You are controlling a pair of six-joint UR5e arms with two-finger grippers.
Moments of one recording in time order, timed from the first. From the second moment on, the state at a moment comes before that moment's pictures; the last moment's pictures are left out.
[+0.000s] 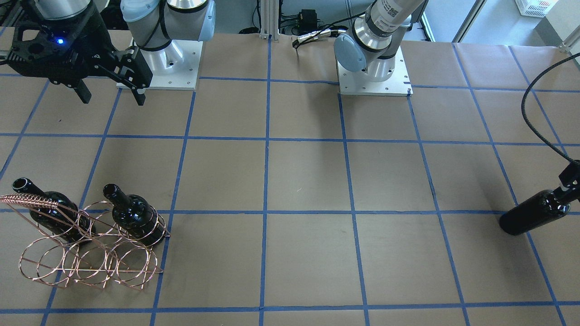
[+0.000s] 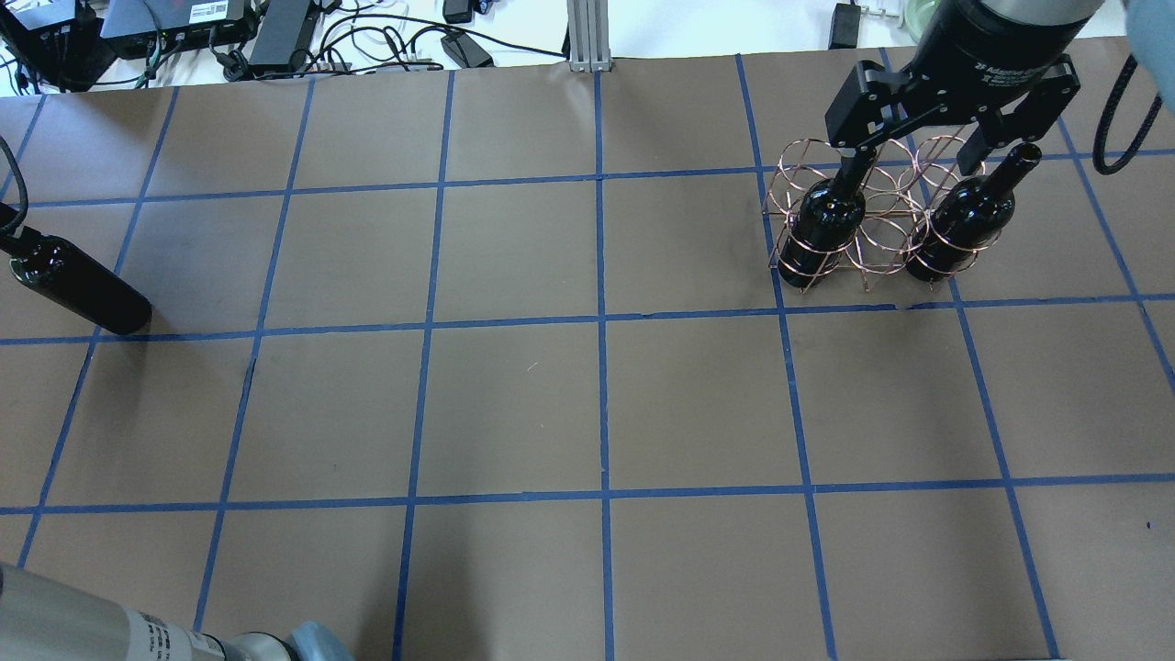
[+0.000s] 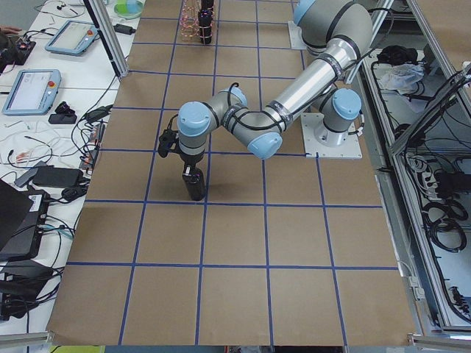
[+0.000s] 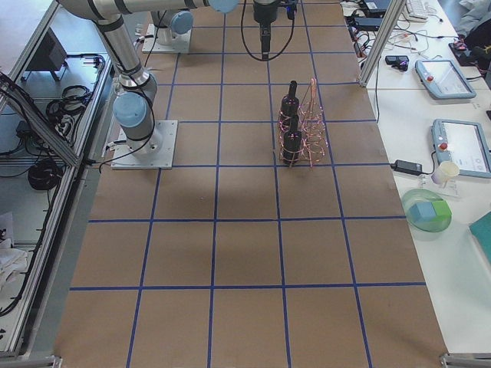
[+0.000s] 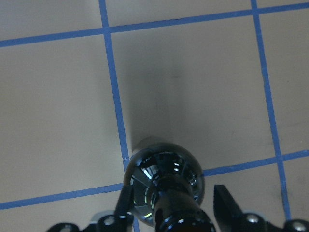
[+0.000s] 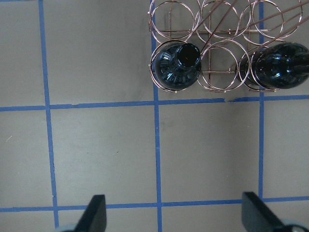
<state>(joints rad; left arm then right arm) -0.82 -1.93 -1.48 -1.24 1.40 0.88 1.54 -1.60 1.50 -1.53 -1.57 0.00</state>
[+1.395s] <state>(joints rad) -0.99 -1.77 -1.48 -1.31 1.41 0.70 1.54 -1.60 1.50 -1.54 -1.57 0.00</state>
